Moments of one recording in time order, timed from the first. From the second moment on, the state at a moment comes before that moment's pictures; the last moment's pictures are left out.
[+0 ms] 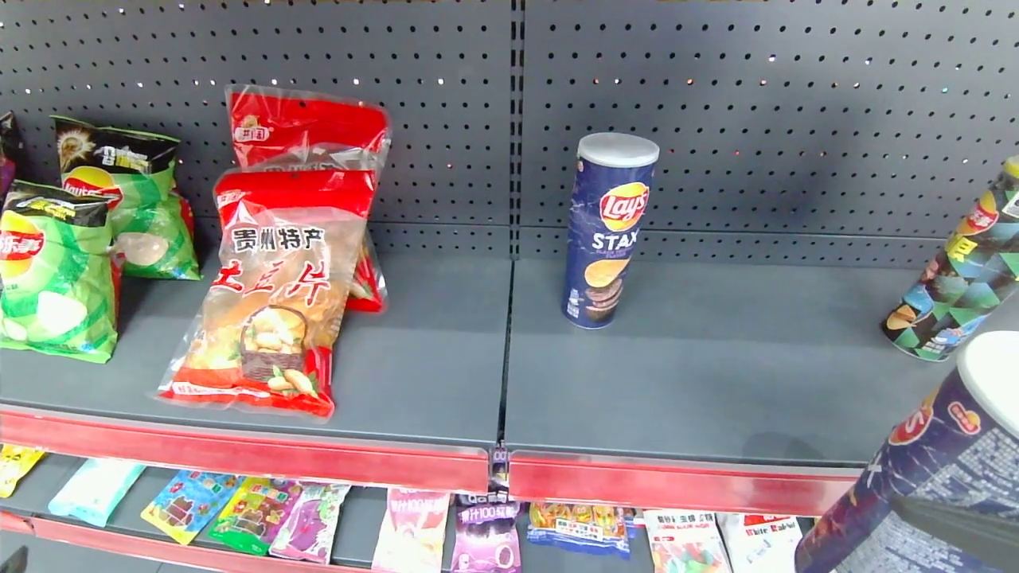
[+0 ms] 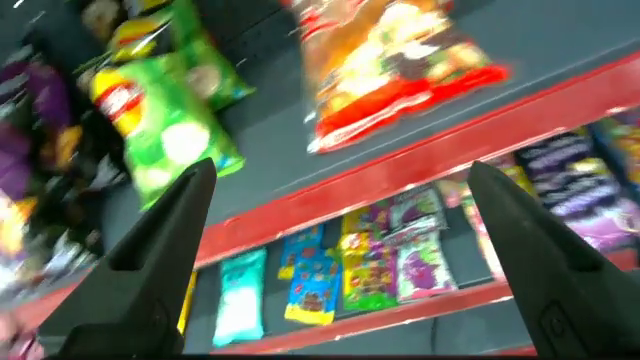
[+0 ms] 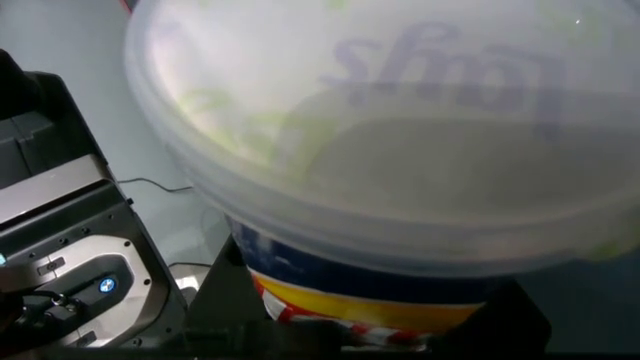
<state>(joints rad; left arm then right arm) -0.16 0.41 -0.45 0.13 0.03 0.49 0.58 0.86 -0.60 0.03 0.26 -0.23</state>
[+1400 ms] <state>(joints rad) -0.44 1.21 -0.78 -0.18 -0.05 0.31 0.53 0.86 -0.59 -0.02 0.15 -0.28</state>
